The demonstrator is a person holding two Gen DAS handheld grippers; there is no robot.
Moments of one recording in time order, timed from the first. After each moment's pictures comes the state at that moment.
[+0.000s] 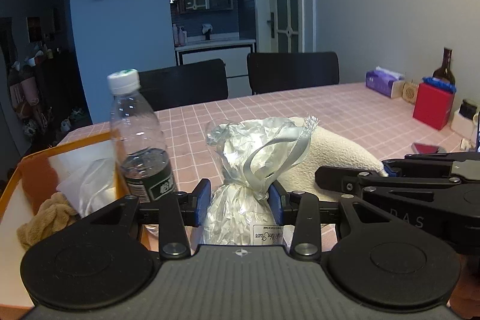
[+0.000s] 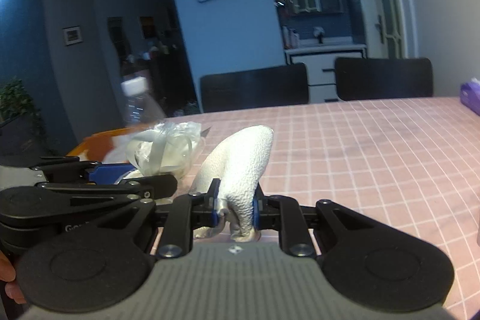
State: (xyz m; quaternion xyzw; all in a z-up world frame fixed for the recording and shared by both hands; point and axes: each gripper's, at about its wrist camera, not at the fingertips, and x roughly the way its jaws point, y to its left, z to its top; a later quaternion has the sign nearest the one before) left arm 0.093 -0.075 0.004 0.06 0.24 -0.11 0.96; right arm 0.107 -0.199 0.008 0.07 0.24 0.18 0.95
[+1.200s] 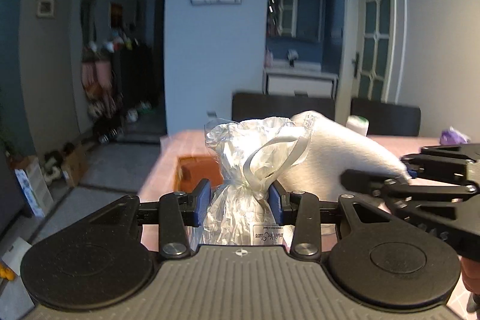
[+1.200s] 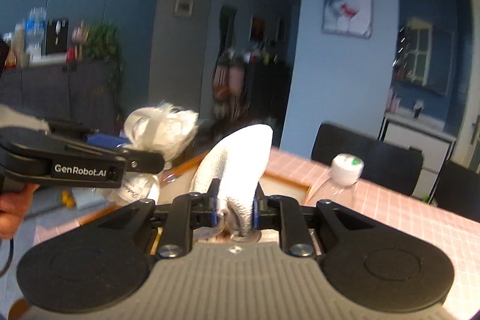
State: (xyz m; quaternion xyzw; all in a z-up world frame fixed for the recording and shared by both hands) left arm 0.084 0.117 0.057 -0.01 0.22 0.01 0.97; right arm 0.117 -0.012 0.064 -0.10 0.18 0.35 0.92
